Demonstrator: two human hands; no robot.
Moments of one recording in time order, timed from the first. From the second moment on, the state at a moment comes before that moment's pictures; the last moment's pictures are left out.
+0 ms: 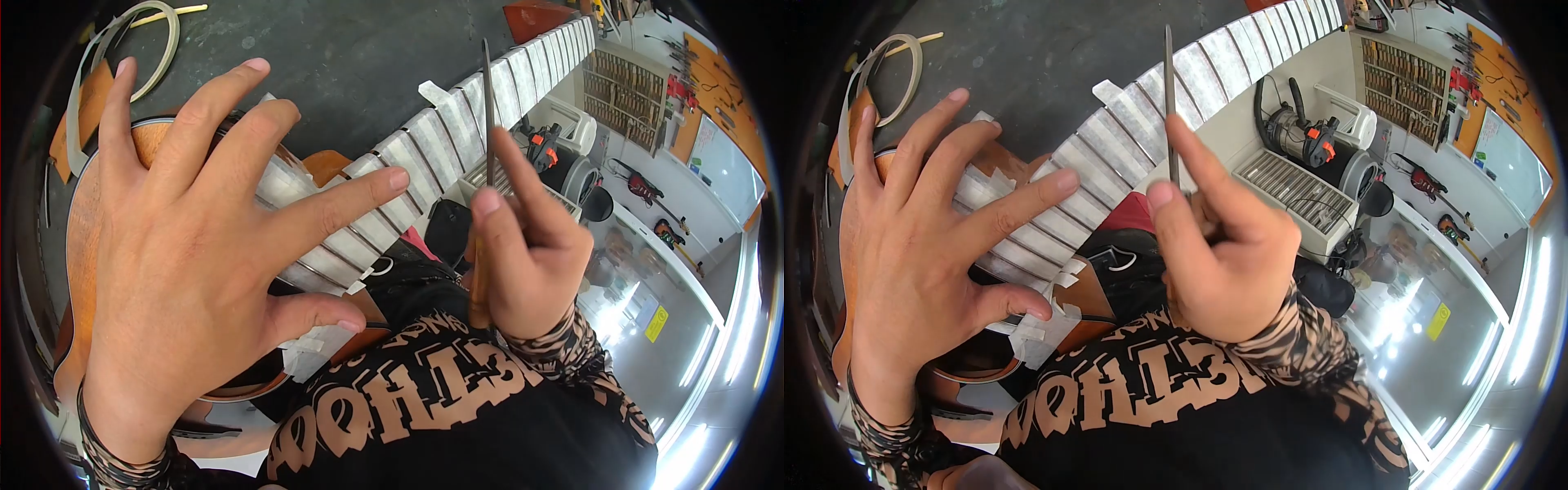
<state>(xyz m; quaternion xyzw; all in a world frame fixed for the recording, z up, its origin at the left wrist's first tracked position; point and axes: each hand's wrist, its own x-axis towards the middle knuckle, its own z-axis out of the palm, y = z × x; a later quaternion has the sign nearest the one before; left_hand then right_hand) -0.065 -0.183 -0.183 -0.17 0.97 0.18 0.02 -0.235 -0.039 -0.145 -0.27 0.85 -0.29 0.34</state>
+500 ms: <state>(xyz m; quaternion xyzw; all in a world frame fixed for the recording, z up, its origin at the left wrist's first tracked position) -0.066 -0.184 -0.181 -0.18 0.96 0.21 0.03 -0.259 -0.021 -0.124 -0.24 0.84 -0.29 0.40</state>
